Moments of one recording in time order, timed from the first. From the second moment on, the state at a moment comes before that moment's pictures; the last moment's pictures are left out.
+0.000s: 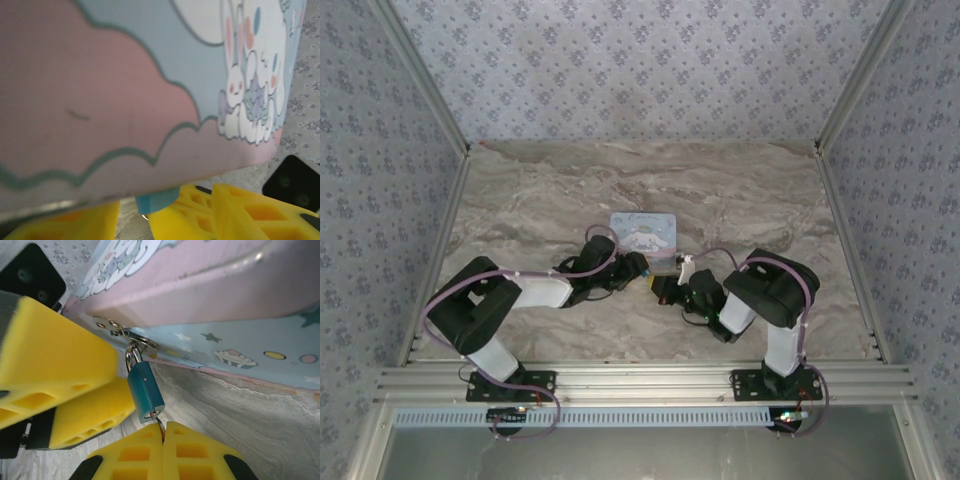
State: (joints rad) left arm -0.76 1.62 0.62 0.37 0.22 -1.23; right arm 0.78 1.87 0.28 1.28 -0.11 0.78
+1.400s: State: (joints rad) left arm -0.78 1.63 0.65 0.37 0.17 -1.27; right arm 0.78 1.68 0.24 1.21 -0.08 0.83
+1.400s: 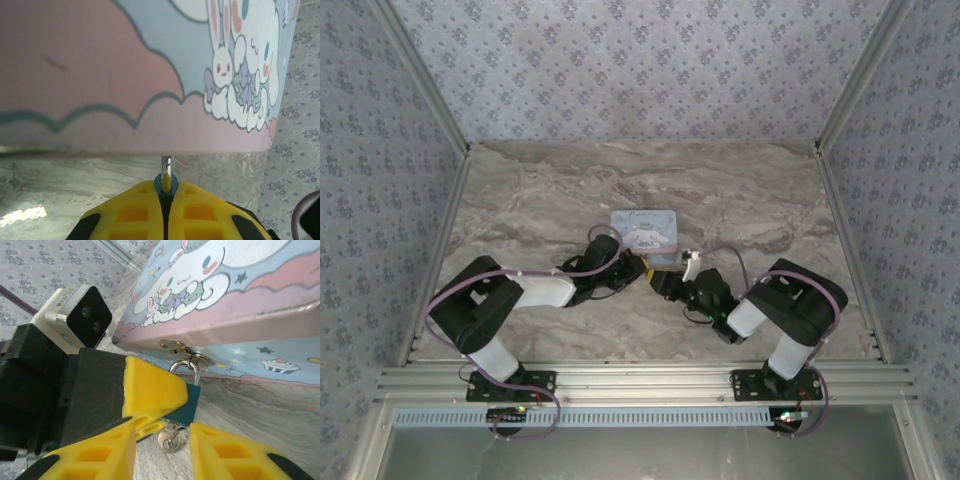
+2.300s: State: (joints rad) left arm -0.79 1.60 0.65 0.34 0.16 -1.37; right arm 0.97 1.42 0.22 0.76 0.20 -0.48
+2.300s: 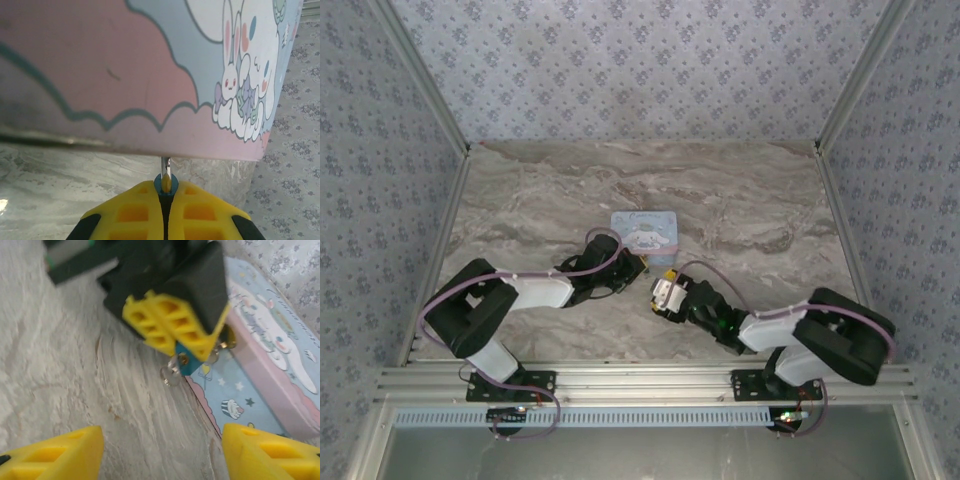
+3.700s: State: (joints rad) left arm -0.79 1.60 0.65 0.34 0.17 -1.40; right arm 0.97 1.71 0.31 1.11 0.29 -0.59
